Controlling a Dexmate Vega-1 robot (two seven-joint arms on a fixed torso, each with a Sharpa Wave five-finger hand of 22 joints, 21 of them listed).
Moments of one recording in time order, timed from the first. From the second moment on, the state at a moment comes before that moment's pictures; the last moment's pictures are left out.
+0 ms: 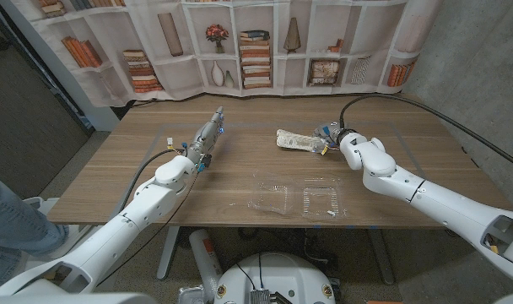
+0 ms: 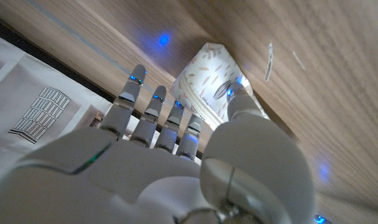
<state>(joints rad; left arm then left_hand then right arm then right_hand) 0.90 0.58 0.40 -1.50 -0.58 -0.11 0.05 0.31 0.00 0.04 0.11 0.31 -0.11 0.07 0.20 0.18 -0.13 0.03 0.21 0.18 -0.17 0.03 0.19 0.18 -0.17 0.02 0.21 0.18 -0.61 -0.75 -0.84 -1.70 -0.90 -0.48 0.29 0.72 0.00 0.36 -0.11 0.20 0.59 -0.22 0.31 0.19 0.56 -0.16 0.36 0.18 0.52 -0.05 0.22 0.18 0.55 0.11 0.25 0.18</state>
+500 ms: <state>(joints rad) 0.91 0.59 0.40 -1.51 -0.58 -0.11 0.05 0.31 0.00 0.04 0.11 0.30 -0.11 0.07 0.20 0.18 -0.13 0.03 0.21 0.18 -0.17 0.03 0.19 0.18 -0.17 0.02 0.21 0.18 -0.64 -0.77 -0.83 -1.72 -0.90 -0.48 0.22 0.72 0.02 0.37 -0.12 0.20 0.69 -0.22 0.31 0.19 0.68 -0.19 0.38 0.18 0.61 -0.06 0.22 0.18 0.57 0.09 0.24 0.18</state>
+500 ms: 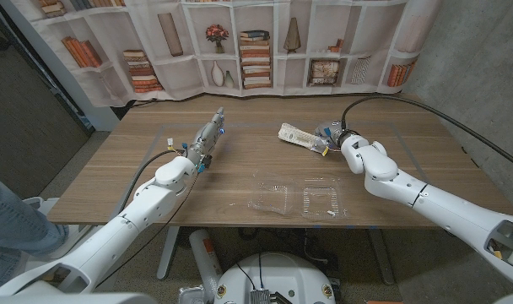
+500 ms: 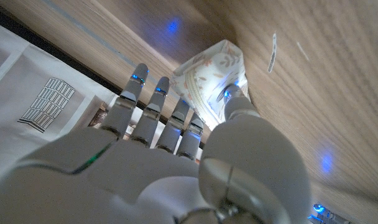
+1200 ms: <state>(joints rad) 0.92 0.59 0.40 -1.53 -0.58 -0.10 0.05 0.31 0.00 0.03 0.10 0.30 -0.11 0.07 0.20 0.18 -0.13 0.03 0.21 0.18 -0.17 0.03 0.19 0.18 -0.17 0.02 0.21 0.18 -0.70 -0.79 -0.80 -1.76 -0.89 -0.45 0.10 0.75 0.06 0.40 -0.13 0.20 0.82 -0.22 0.32 0.19 0.79 -0.20 0.38 0.18 0.70 -0.07 0.21 0.17 0.61 0.05 0.24 0.18</state>
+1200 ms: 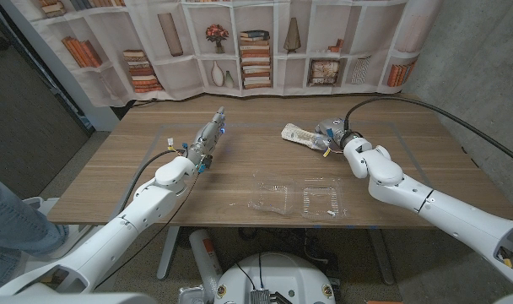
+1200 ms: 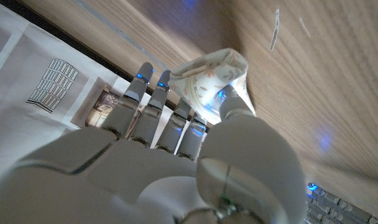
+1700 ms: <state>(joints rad) 0.91 0.59 0.40 -1.53 -0.58 -0.09 0.05 0.31 0.00 0.03 0.11 0.30 -0.11 0.07 0.20 0.19 -0.13 0.03 0.21 0.18 -0.17 0.03 0.19 0.18 -0.17 0.02 0.21 0.18 -0.72 -0.81 -0.77 -1.78 -0.85 -0.43 0.03 0.75 0.06 0.40 -0.13 0.19 0.85 -0.22 0.32 0.19 0.80 -0.20 0.37 0.18 0.71 -0.07 0.21 0.17 0.61 0.05 0.24 0.18</state>
